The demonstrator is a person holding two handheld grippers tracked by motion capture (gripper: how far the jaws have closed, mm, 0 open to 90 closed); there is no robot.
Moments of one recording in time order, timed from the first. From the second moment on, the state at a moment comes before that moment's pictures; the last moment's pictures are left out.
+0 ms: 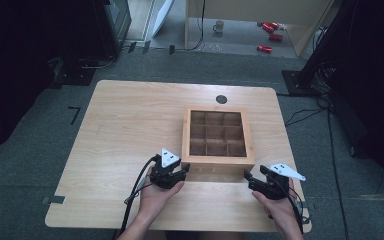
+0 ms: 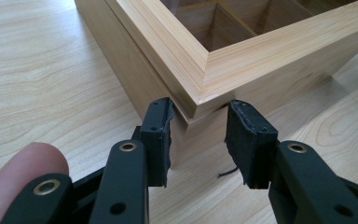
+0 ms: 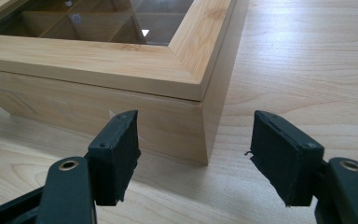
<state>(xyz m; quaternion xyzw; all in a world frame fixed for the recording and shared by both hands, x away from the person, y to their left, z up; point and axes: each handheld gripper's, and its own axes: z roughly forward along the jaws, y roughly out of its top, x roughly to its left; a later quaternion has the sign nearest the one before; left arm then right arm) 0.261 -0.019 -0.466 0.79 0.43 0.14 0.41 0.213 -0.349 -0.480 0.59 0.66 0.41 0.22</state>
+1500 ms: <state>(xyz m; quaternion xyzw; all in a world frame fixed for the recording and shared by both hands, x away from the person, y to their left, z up) 0.252 0.043 -0.481 0.78 0.44 0.15 0.43 0.241 -0.349 -0.421 0.53 0.65 0.46 0.28</state>
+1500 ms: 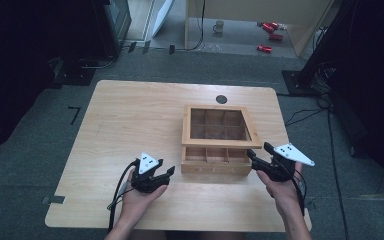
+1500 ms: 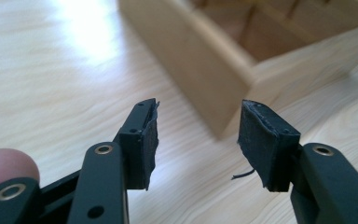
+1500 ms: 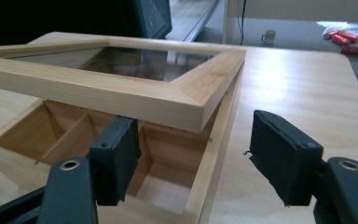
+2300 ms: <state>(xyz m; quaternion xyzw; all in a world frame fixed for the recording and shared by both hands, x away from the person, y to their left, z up) 0.244 0.103 -0.516 0.78 0.47 0.20 0.37 0.286 -0.344 -0.391 0.50 0.64 0.49 0.32</state>
